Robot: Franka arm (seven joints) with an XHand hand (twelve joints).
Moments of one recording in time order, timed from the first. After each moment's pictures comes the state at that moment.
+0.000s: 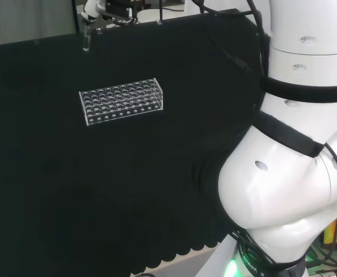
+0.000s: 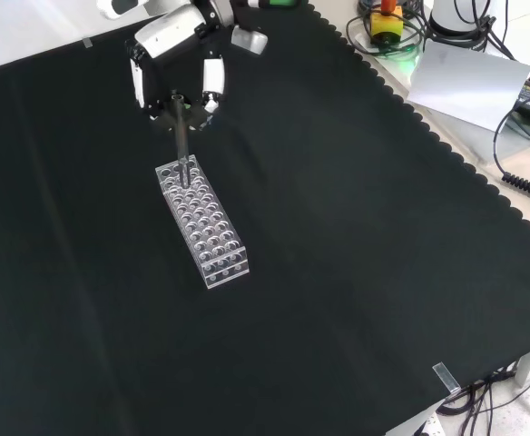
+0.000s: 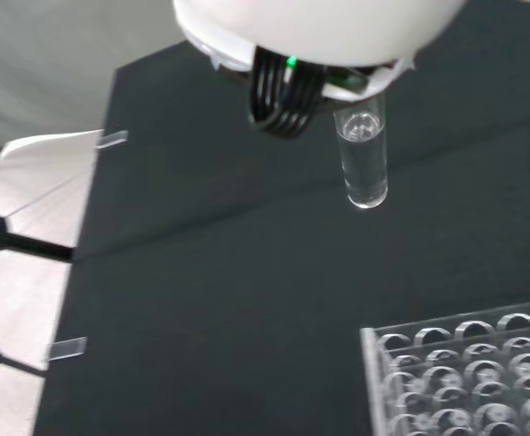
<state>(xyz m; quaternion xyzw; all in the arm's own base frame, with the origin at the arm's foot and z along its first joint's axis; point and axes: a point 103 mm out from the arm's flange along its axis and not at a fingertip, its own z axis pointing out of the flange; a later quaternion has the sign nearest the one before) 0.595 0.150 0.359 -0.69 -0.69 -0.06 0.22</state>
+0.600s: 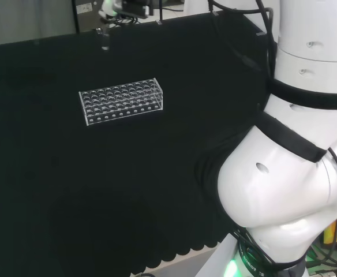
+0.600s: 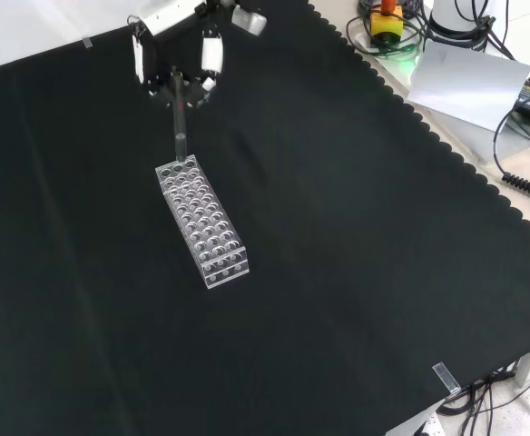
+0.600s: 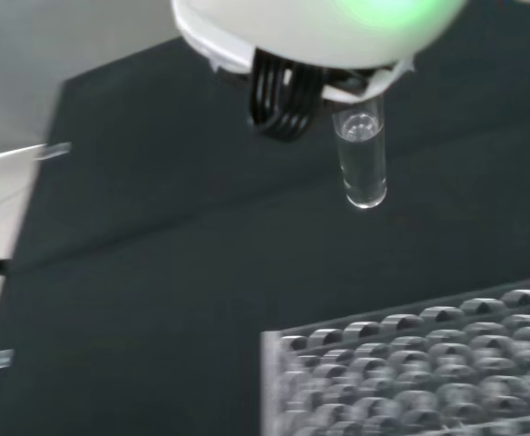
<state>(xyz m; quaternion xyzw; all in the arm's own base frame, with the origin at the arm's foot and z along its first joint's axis) 0.577 0.094 0.359 -0.73 -0.66 -0.04 0.20</state>
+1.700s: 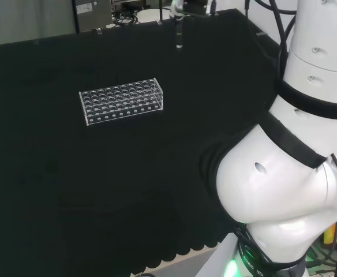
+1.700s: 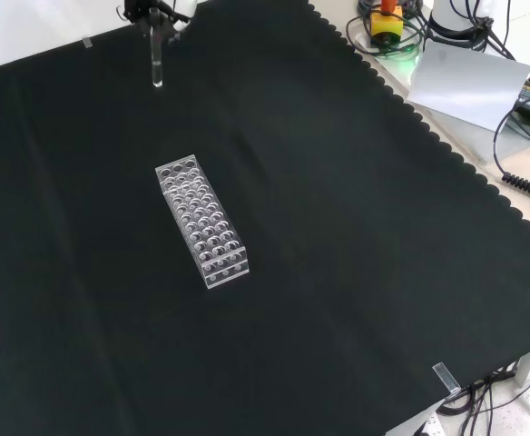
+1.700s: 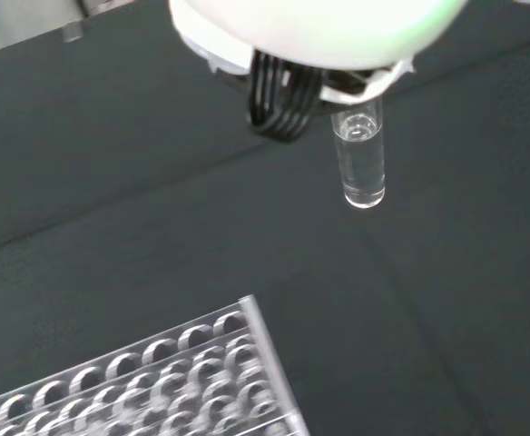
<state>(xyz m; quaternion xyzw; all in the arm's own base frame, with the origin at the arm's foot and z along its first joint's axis) 0.548 -0.046 0.351 -0.82 -0.56 0.01 0.14</state>
